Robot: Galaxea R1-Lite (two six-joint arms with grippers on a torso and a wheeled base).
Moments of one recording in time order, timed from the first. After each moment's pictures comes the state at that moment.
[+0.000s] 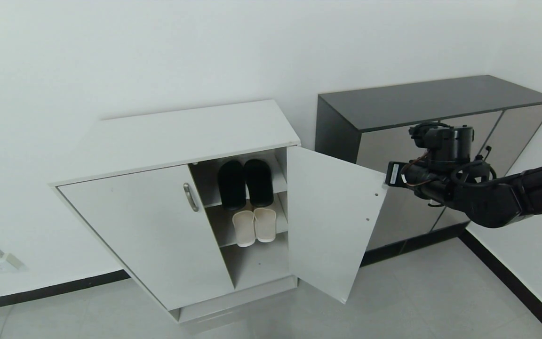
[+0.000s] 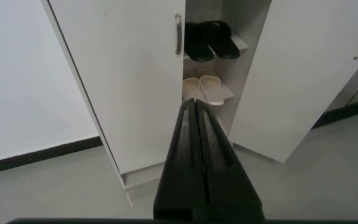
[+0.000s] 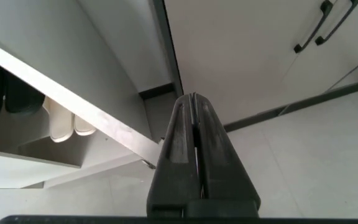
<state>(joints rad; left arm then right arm) 0.00 0.00 0.00 0.00 0.00 0.00 0.34 1.97 -1.20 -0.52 -0.25 0.21</state>
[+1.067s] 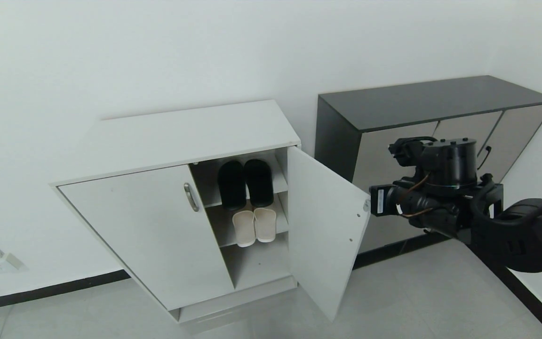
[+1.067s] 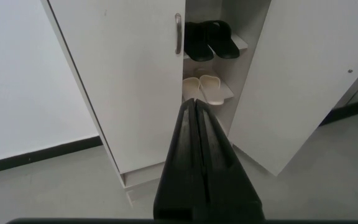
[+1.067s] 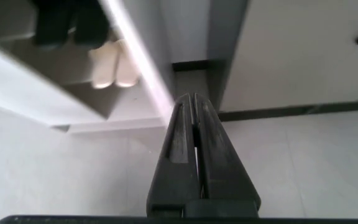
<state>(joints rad) 0.00 0.00 0.00 0.00 0.00 0.00 0.55 1.79 -0.97 -0.52 -0.23 0.15</state>
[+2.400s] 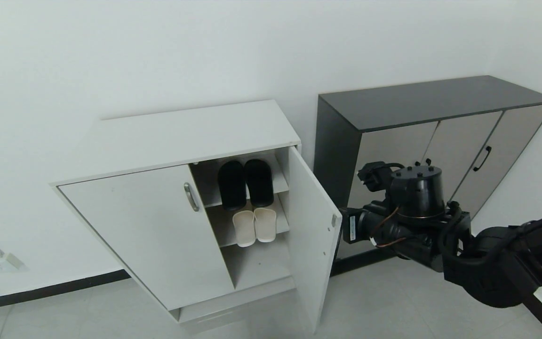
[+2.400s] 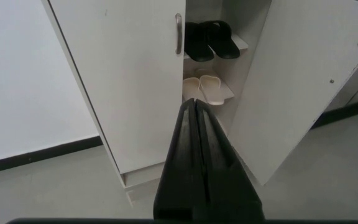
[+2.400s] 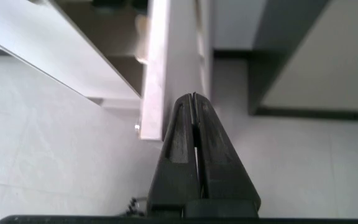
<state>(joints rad) 0.00 0.00 0.00 0.00 0.00 0.00 0.67 1.87 -0.89 -0.67 -0.17 0.16</state>
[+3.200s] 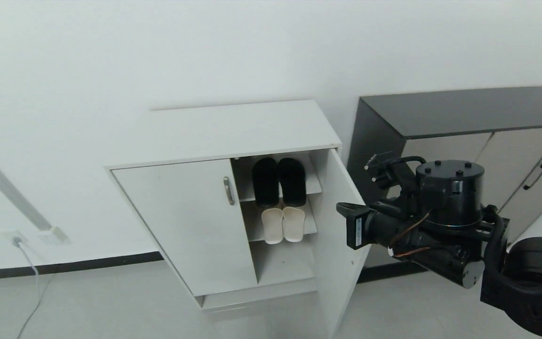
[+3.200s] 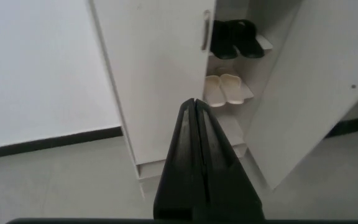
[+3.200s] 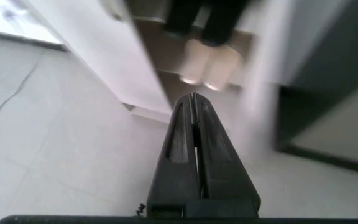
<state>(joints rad) 0.00 0.00 0.00 0.00 0.00 0.00 0.75 1.74 -0.82 -0.70 -0.18 0.12</state>
